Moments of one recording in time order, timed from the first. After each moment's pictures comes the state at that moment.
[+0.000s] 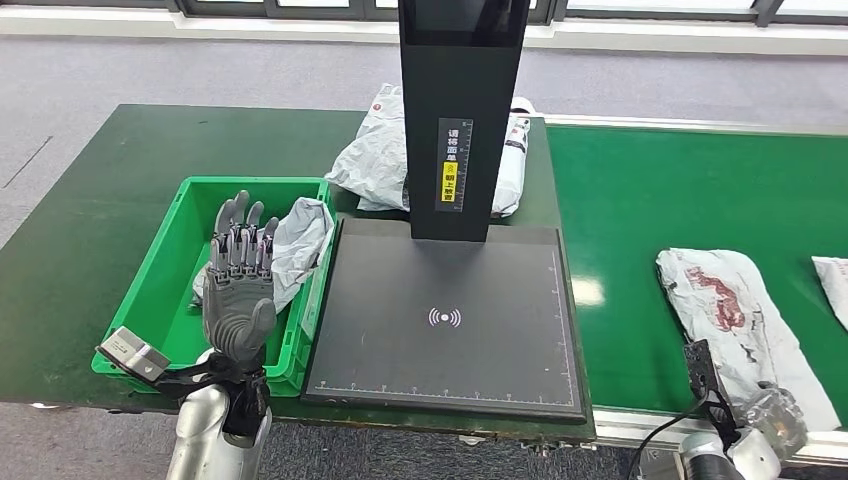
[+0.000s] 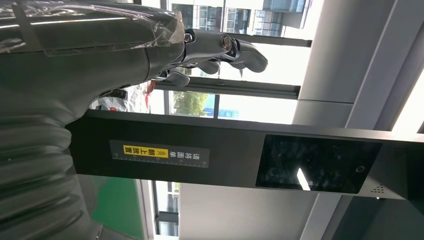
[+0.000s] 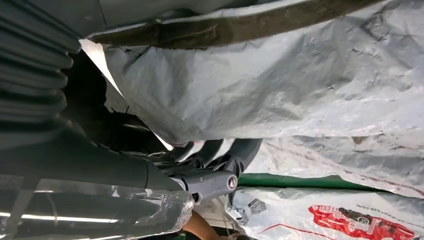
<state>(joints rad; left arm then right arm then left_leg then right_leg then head) -0.09 -0.29 -0.03 -1.49 0.14 -0.35 -0.70 -0.40 -0.08 -0.94 -0.43 1.41 -0.61 0.04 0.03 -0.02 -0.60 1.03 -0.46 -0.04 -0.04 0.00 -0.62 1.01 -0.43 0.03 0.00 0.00</state>
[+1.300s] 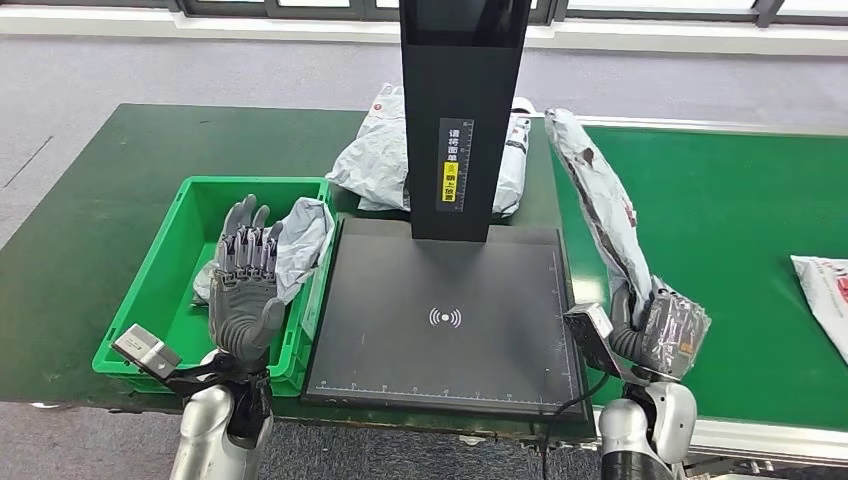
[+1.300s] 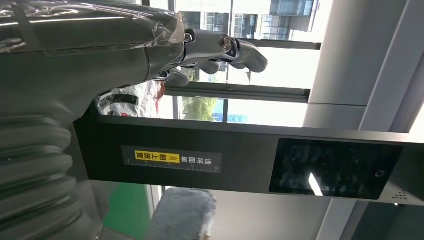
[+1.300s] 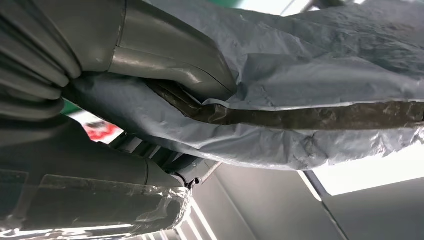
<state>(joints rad) -0.09 -0.29 -0.03 -1.47 0.10 -0.32 -0.70 -0.14 0.29 -0.39 -1.26 1.05 -0.58 -0.50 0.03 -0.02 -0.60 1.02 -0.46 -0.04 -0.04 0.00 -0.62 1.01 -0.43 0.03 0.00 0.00</state>
